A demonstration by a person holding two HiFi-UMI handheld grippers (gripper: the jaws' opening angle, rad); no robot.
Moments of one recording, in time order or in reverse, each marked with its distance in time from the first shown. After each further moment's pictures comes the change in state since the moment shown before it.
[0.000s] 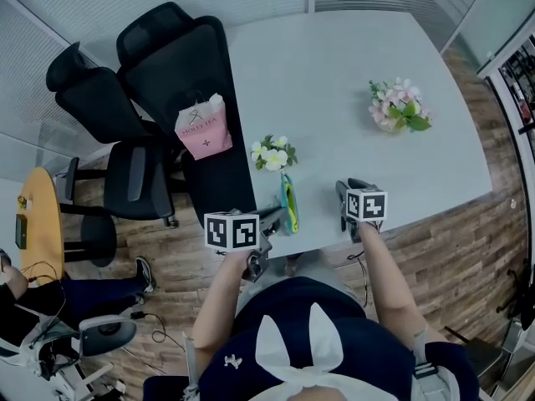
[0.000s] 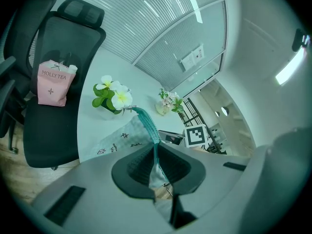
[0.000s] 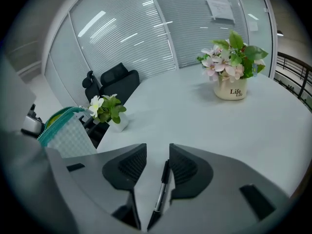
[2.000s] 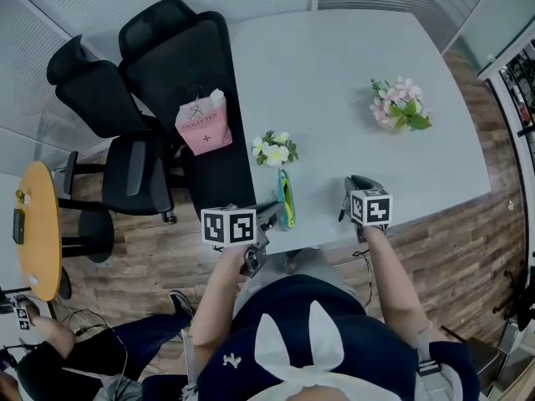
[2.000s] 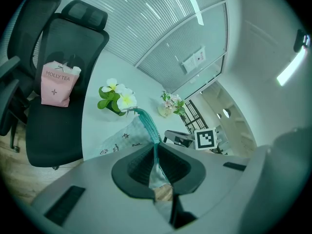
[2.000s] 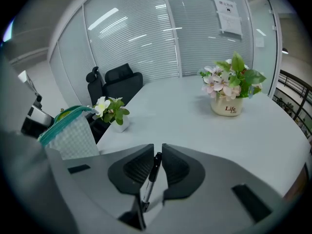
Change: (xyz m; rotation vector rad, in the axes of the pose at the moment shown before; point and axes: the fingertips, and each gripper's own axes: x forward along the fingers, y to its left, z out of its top) left arm -0.008 0.007 0.002 -0.008 -0.026 0.015; right arm -0.026 0.000 0.011 -0.114 -0.040 -0.037
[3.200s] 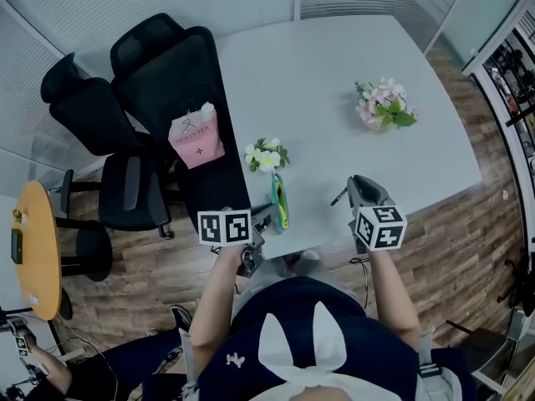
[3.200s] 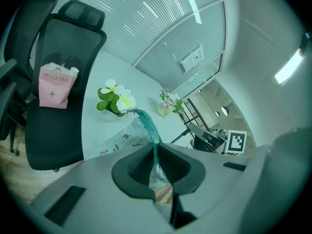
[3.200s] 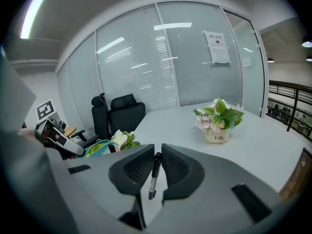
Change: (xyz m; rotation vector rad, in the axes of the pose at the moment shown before) left arm -0.001 0.003 0.003 0.019 0.014 -0.012; right arm -0.098 0.026 0.054 0.012 -0.317 -0.018
